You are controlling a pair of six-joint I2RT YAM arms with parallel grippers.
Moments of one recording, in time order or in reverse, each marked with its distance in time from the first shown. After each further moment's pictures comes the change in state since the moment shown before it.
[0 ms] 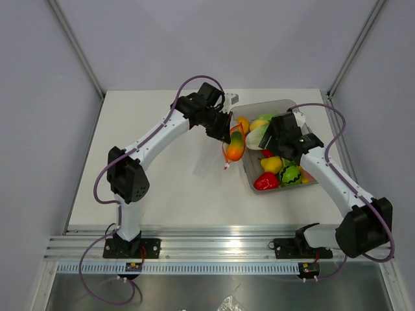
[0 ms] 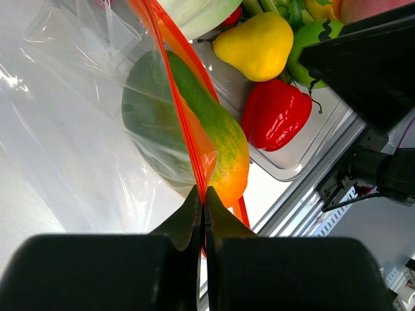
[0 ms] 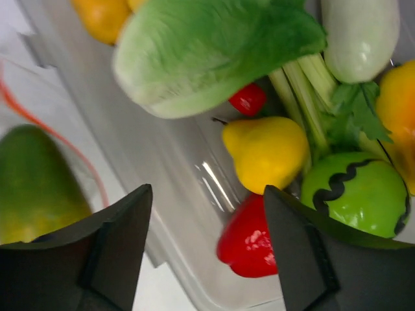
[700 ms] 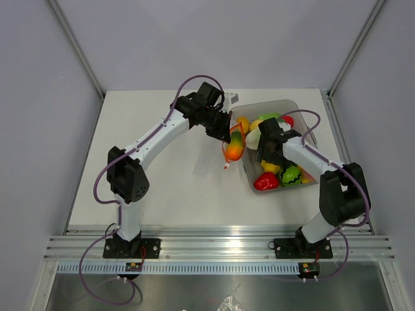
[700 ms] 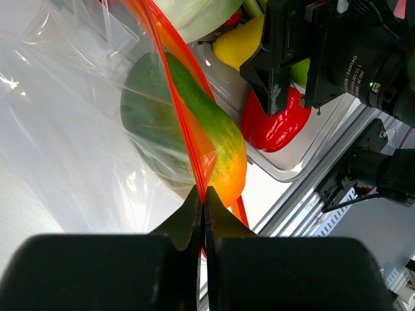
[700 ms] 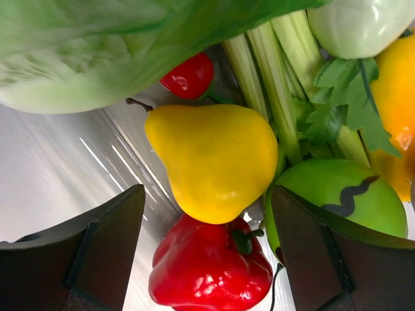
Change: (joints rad) left arm 0.000 -0.001 0.000 0.005 0.002 0.001; right arm -0.001 0.303 -0.011 -0.078 0.069 -0.113
